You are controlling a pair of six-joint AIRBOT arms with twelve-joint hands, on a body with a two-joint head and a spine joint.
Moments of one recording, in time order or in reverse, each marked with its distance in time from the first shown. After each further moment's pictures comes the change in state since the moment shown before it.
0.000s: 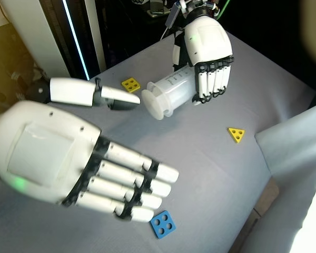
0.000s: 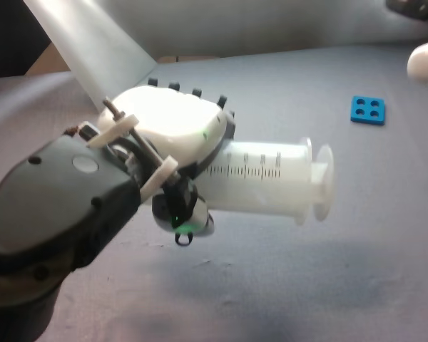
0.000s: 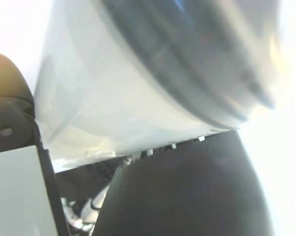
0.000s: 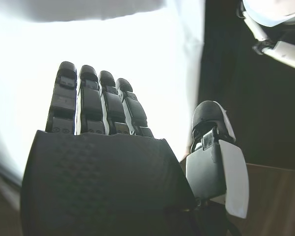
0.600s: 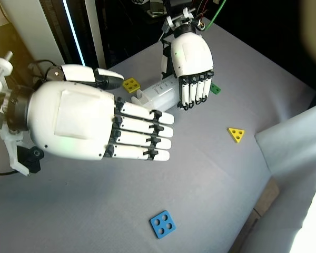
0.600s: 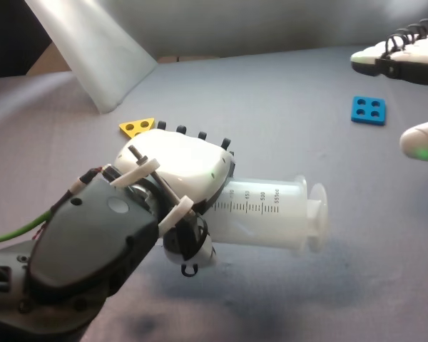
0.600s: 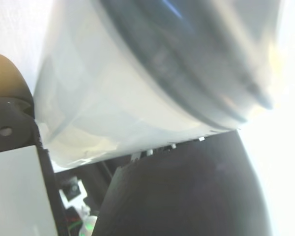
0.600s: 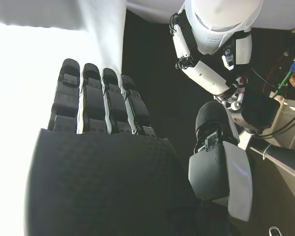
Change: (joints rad) left arm 0.107 -0.100 0.056 0.021 -0.056 -0.055; right arm -0.032 -0.060 0.090 -0.419 0.090 0.112
